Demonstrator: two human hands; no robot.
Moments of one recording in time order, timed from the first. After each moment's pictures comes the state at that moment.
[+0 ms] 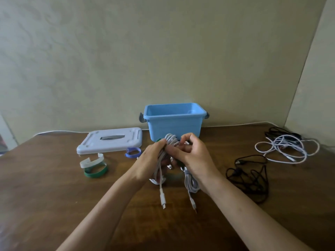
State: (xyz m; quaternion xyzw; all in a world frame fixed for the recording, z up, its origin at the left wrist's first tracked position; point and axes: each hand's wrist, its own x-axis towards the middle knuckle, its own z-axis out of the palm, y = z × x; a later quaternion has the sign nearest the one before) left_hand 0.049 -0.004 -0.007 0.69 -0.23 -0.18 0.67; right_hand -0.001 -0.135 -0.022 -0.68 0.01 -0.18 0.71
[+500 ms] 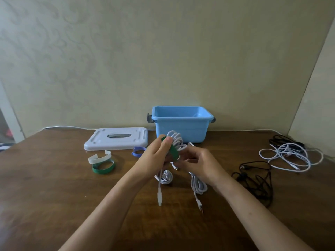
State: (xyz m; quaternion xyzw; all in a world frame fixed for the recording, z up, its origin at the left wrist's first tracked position) left_hand 0.051 0.014 -0.007 0.71 -0.27 -0.08 0.64; right_hand 0.003 -0.150 -0.030 -0.83 -0.03 -0.13 0.54
